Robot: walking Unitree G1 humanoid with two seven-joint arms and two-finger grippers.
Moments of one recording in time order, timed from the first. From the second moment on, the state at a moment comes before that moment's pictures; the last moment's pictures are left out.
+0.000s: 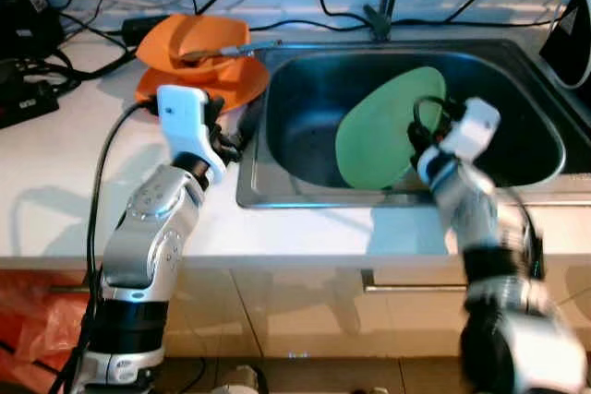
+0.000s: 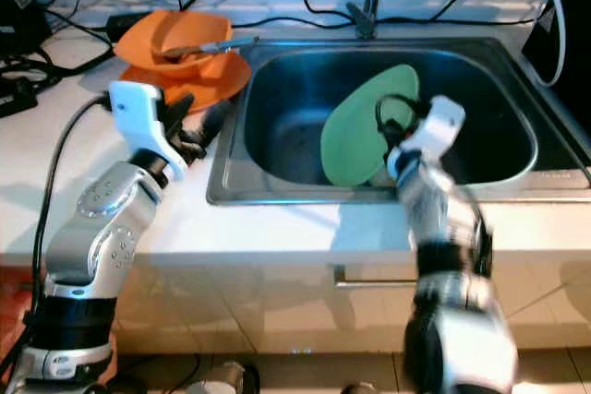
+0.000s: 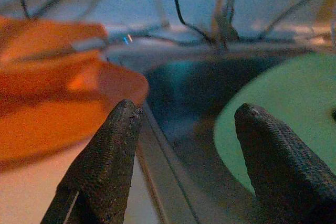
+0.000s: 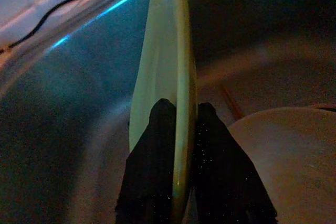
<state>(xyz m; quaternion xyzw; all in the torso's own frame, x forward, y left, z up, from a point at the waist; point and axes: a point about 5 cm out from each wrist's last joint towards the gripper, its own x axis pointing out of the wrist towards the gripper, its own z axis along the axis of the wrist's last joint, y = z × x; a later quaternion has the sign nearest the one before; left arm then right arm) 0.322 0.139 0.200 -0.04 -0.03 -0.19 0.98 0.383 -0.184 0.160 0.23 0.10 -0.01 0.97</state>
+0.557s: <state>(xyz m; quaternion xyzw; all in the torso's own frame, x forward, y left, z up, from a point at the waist) 0.309 0.133 0.197 0.04 0.05 -0.31 0.95 0.398 -0.183 0.152 0.12 0.16 0.05 0.98</state>
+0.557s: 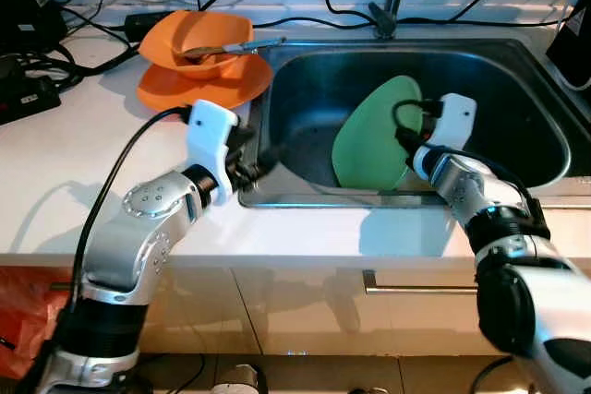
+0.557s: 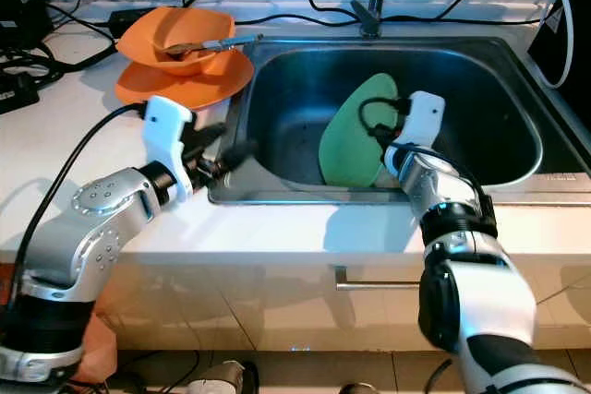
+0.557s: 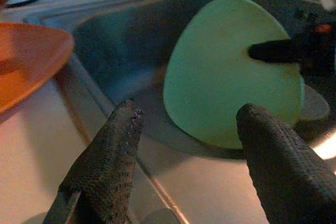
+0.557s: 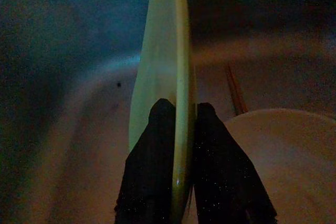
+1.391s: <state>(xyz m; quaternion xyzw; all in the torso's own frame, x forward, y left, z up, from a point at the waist) 0.305 0.136 0.198 0.06 0.06 -0.33 0.94 0.395 -0.195 0.145 -0.02 0.16 0.07 0.98</state>
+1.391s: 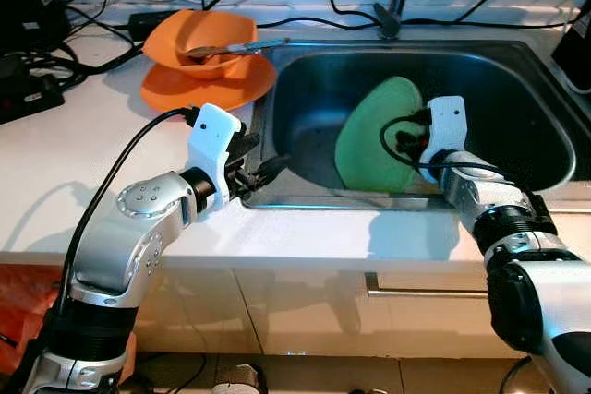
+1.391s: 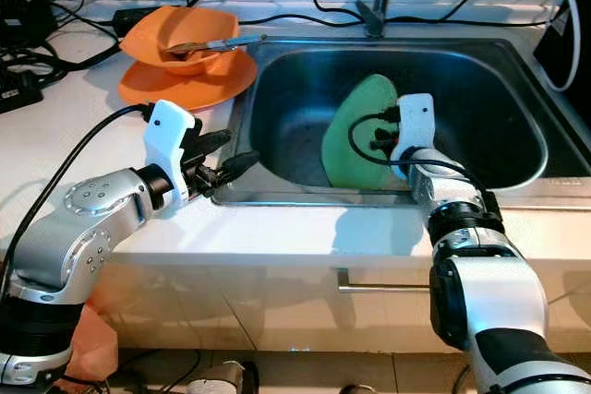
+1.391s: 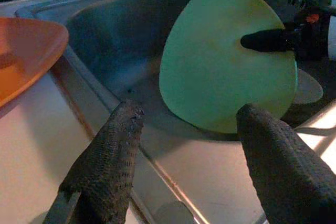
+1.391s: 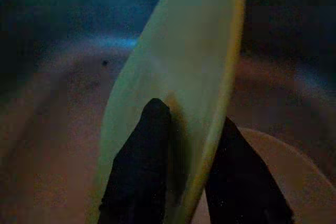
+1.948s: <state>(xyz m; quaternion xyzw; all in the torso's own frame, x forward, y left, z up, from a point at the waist) 0.306 0.137 0.197 0.06 0.06 -0.33 0.94 0.392 -0.218 0.146 -0.04 0.16 0.03 0.99</state>
